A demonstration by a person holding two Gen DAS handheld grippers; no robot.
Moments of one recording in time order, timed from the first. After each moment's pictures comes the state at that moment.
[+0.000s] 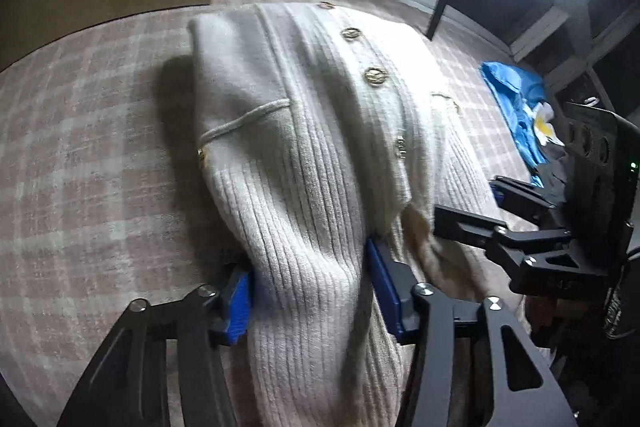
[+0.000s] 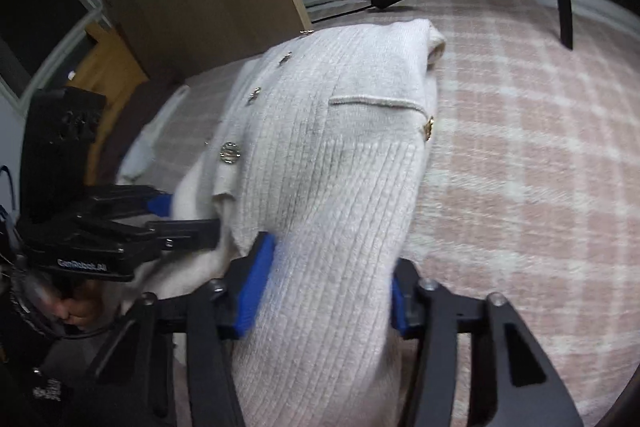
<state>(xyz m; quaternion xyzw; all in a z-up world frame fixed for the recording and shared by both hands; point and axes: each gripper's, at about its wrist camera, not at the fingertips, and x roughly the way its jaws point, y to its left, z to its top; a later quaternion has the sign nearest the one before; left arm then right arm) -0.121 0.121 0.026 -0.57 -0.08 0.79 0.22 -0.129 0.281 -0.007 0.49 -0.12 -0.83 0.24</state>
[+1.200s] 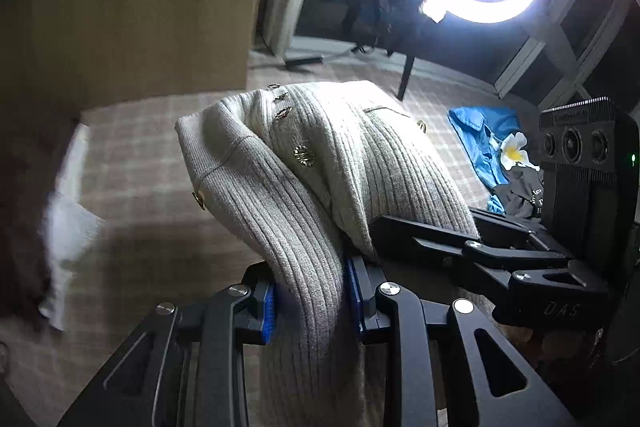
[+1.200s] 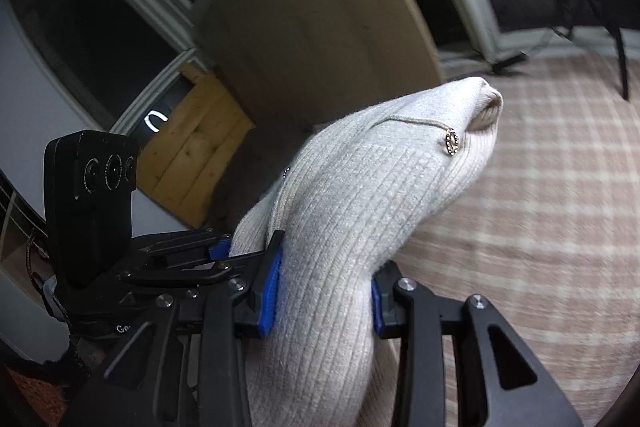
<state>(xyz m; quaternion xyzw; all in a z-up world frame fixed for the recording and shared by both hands) -0.044 0.054 0.148 -0.48 -0.06 0.86 0.17 -0.074 0.192 0.104 0.40 -0.19 -0.83 0.33</state>
